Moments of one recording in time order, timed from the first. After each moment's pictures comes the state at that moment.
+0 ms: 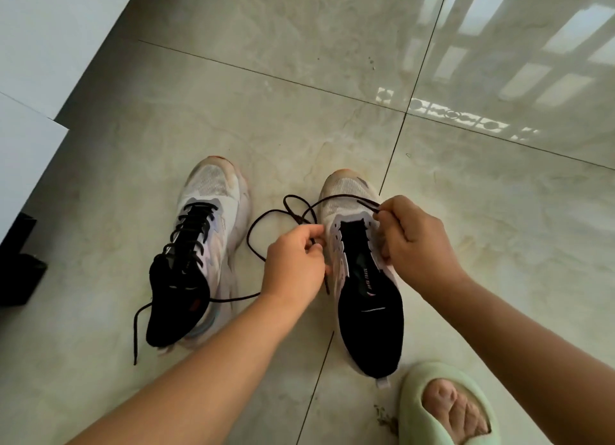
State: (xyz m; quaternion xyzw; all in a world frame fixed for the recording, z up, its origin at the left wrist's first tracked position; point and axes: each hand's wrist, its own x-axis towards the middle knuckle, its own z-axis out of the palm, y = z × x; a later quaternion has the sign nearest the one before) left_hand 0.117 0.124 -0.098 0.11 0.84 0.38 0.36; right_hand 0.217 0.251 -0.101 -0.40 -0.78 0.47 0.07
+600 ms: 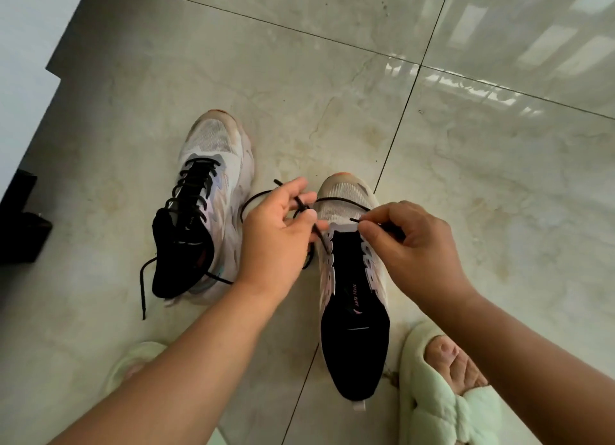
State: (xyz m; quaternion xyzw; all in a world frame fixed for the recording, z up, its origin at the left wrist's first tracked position) left_hand 0.128 0.096 -0.074 0.07 0.77 0.54 0.34; right_hand 0.243 0.202 -0.082 -0.38 -0.77 0.50 0.08
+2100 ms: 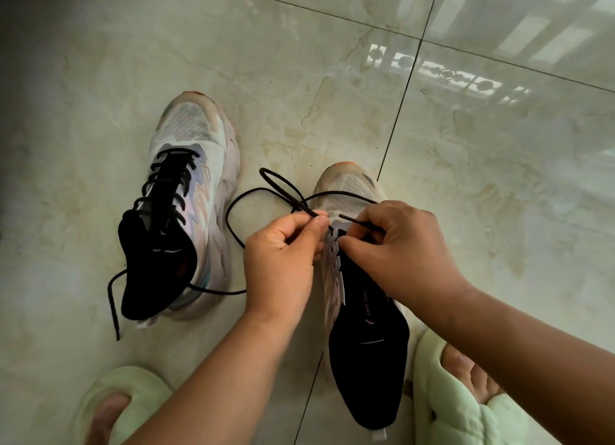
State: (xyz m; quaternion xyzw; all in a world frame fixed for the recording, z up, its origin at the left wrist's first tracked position) left_hand 0.145 0.089 -0.103 0.02 0.76 0.57 0.32; right_hand 0.224 0.188 -0.091 -0.39 -0.82 0.42 0.00
